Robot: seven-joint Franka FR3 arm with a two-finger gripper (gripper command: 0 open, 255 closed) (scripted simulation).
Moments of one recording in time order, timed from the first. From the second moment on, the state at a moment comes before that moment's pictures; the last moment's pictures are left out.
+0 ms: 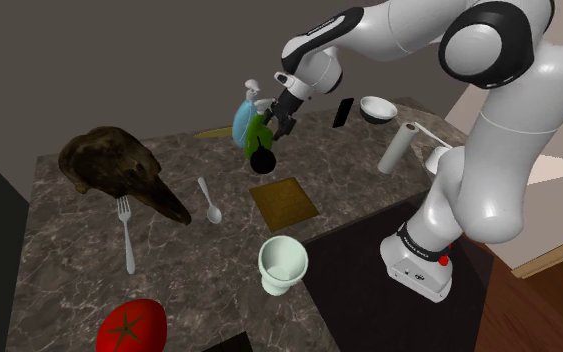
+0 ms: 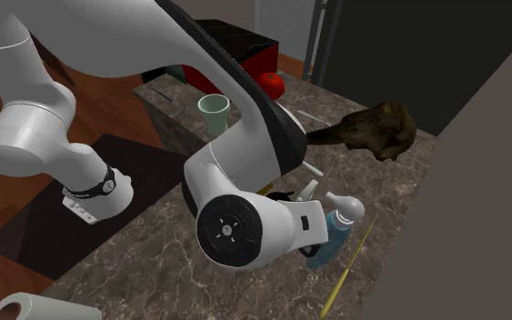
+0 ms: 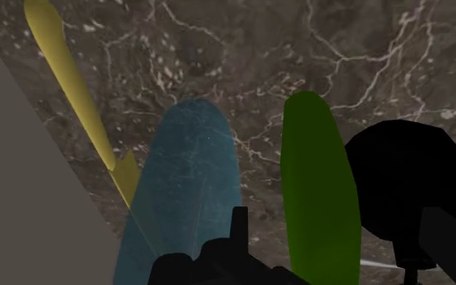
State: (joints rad) arm 0.54 0.28 -0.65 -2.15 0.94 2.29 -1.93
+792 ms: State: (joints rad) arm 0.53 0.31 -0.63 -2.14 0.98 2.30 -1.95
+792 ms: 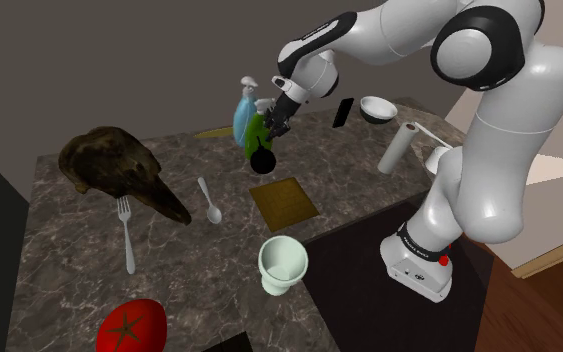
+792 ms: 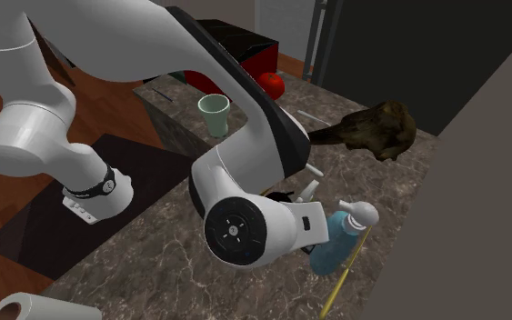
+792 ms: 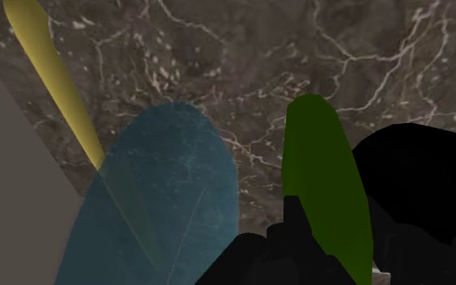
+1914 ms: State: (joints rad) arm 0.56 0.21 -0.67 -2.13 0.86 2.27 -1.85
